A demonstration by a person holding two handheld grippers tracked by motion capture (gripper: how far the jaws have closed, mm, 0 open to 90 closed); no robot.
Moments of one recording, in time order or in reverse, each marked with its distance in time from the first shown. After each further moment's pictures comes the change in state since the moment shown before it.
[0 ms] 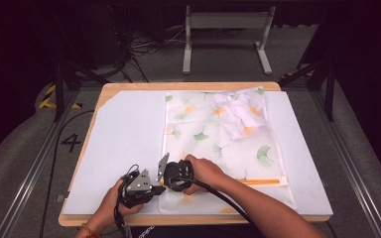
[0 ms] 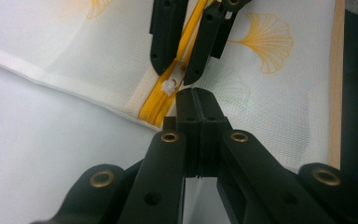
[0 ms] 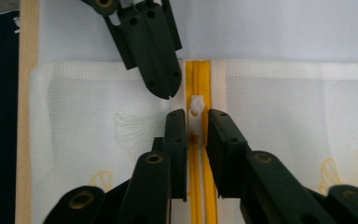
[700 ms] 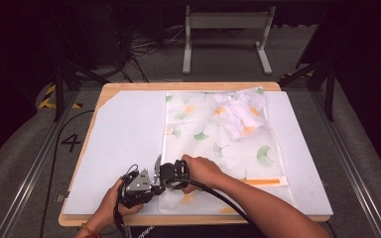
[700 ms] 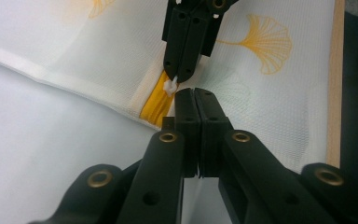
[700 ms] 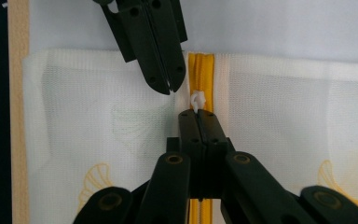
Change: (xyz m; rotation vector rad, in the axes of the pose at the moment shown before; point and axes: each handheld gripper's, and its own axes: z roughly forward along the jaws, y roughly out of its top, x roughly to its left) left arm 0.000 -0.001 -0.001 -0.020 0.001 -0.009; right arm 0.001 0.011 0.001 0.101 0.001 -0.044
